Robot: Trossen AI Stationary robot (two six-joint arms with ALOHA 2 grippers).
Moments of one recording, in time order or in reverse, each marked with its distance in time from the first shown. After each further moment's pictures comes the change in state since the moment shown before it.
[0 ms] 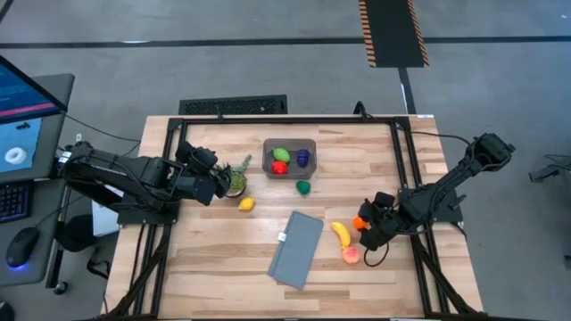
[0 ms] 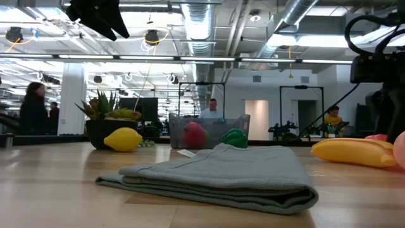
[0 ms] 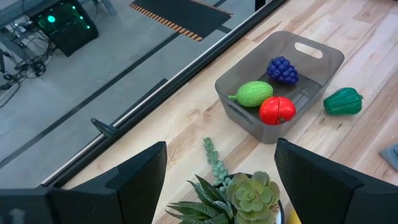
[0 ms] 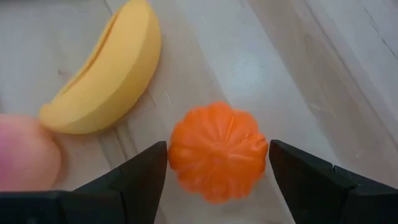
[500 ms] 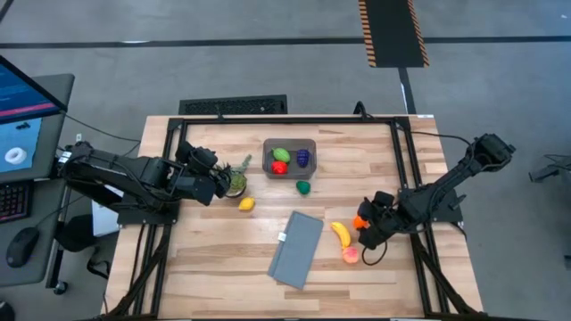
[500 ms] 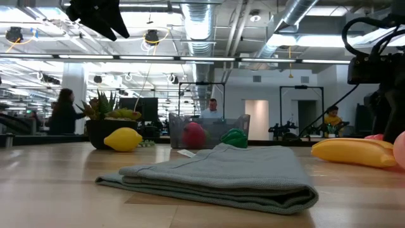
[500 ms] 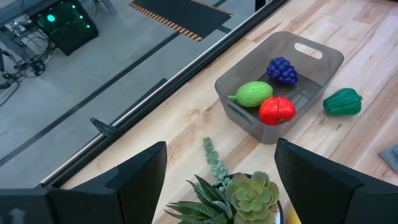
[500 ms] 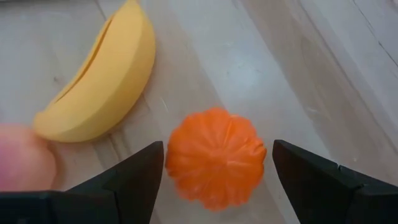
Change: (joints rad) left arm 0.000 0.000 0.000 0.000 0.000 -0.005; right arm -0.026 0.000 0.000 0.007 -0.004 -0.009
